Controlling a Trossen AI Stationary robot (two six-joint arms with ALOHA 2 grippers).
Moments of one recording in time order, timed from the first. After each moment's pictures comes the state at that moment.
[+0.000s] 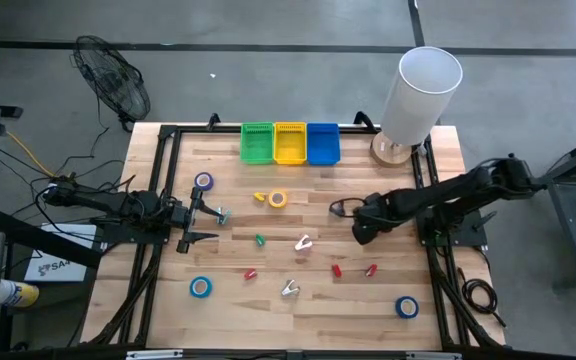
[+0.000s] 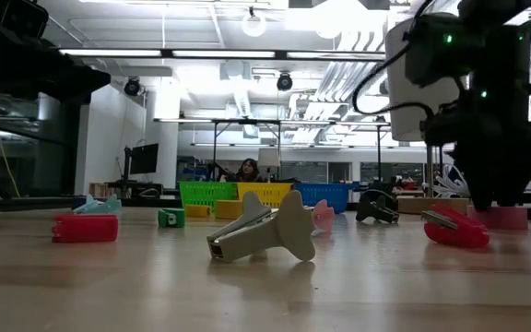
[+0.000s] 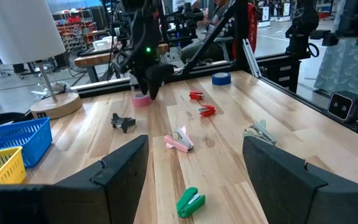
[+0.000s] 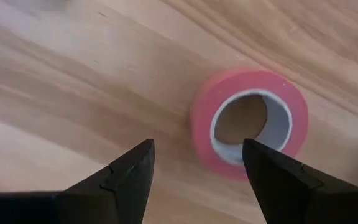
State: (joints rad) left arm -0.24 0.08 0.03 0.02 -0.09 0.13; right arm 0.09 1.39 0.67 -0.84 0.10 1.21
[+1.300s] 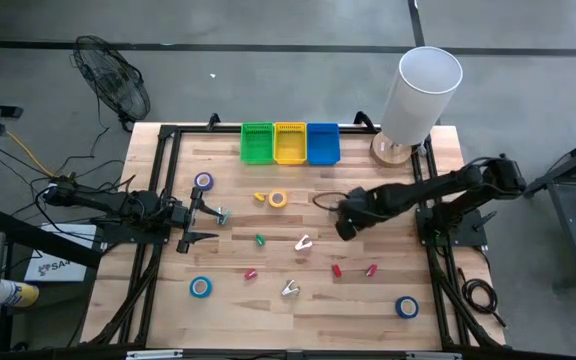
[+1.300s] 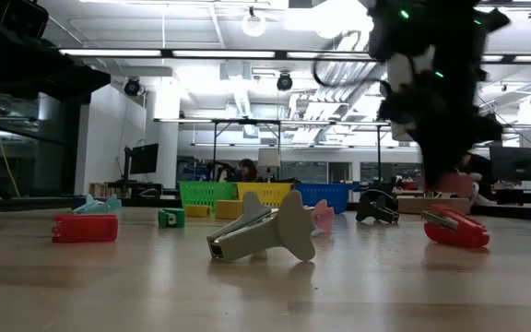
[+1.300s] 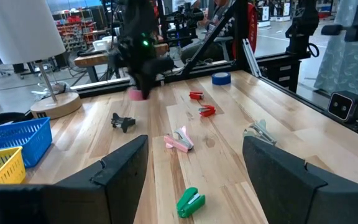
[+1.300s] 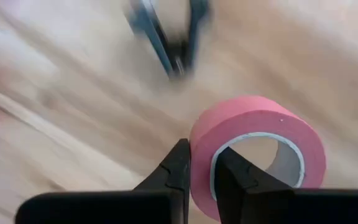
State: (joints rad) left arm -0.24 0.08 0.03 0.02 -0.09 0.13; right arm 0.04 1.47 0.87 -0.79 0.18 1.07
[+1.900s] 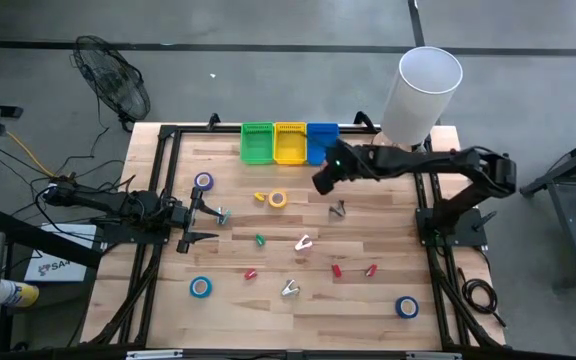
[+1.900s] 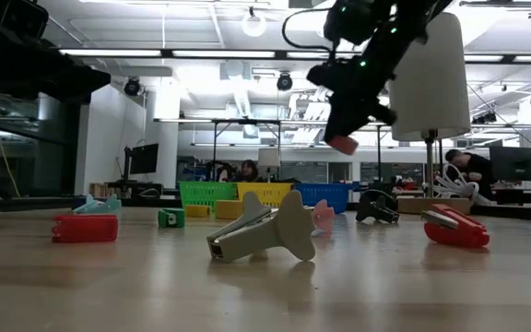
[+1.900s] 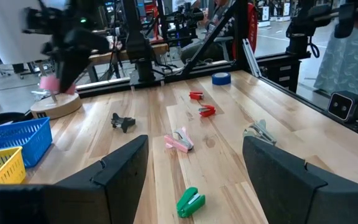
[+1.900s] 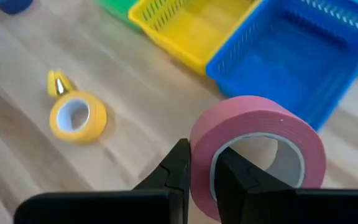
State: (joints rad) left arm -0.24 0.08 0.03 0.02 -0.09 0.13; right arm -0.30 1.52 1.05 -0.43 0.21 0.54
